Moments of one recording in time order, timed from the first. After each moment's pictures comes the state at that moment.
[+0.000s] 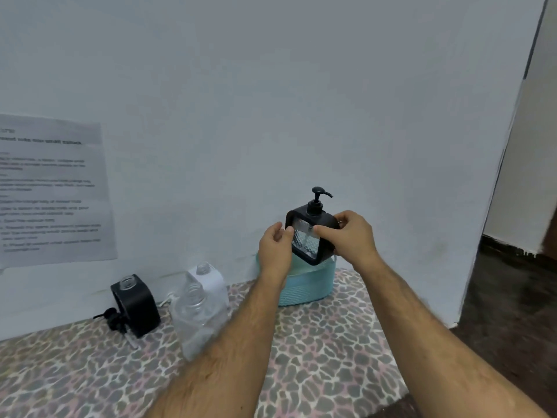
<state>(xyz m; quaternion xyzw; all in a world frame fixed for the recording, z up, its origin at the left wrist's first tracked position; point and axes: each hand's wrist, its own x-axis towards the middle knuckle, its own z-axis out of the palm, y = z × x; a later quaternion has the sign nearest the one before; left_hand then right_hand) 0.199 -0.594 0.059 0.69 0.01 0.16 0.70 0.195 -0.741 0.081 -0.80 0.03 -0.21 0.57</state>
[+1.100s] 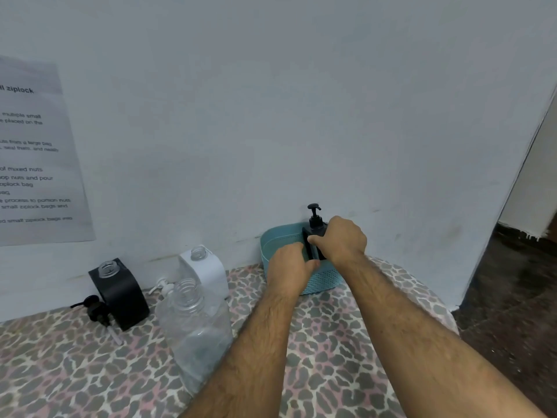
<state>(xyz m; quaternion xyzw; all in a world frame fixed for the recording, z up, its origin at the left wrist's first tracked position) 0.227 -0.584 0.000 0.95 -0.04 0.09 0.29 0.261 -0.696 0.029 -0.96 0.13 -0.15 0.20</state>
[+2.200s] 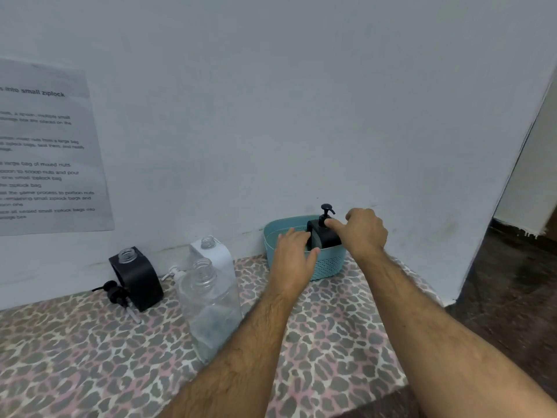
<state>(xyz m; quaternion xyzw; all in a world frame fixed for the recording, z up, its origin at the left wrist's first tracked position) 0.194 -0.582 -0.003 0.91 -0.13 0.18 0.34 0.235 -0.726 0.034 -0.94 0.16 -0.22 0.22</state>
